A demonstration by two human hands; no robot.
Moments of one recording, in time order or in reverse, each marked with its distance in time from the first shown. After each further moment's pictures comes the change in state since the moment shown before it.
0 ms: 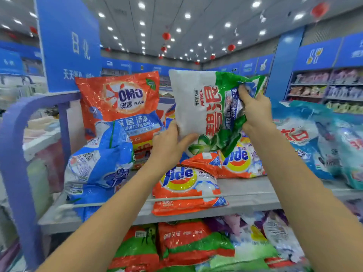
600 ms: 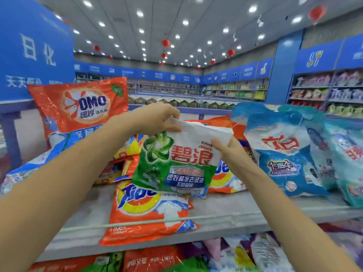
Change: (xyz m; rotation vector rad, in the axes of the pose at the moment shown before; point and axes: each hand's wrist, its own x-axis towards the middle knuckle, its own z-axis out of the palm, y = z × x) left_hand 0.112 0.055 0.010 0.671 -0.404 0.291; right_hand 0.038 0.096 -0.097 -0.131 -0.487 0.185
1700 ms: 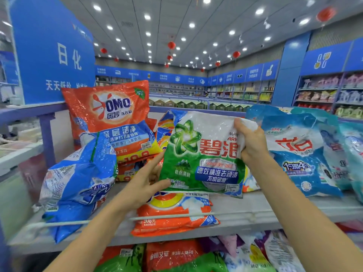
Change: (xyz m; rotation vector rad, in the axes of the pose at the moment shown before) left_hand -0.132 -0.033 0.121 -1.010 0.196 -0.134; right_hand 0.004 -0.043 0.042 0.412 0.368 -0.004
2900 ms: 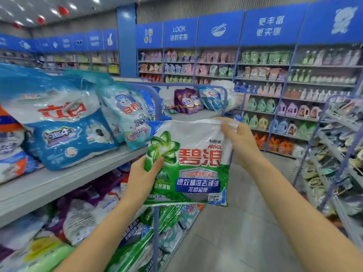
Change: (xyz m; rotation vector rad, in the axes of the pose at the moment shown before) left_hand 0.042 0.174 0.500 -0.463 -0.212 0.037; right_hand -0.189 -0.257 -0.442 -0.799 0.513 -0.258
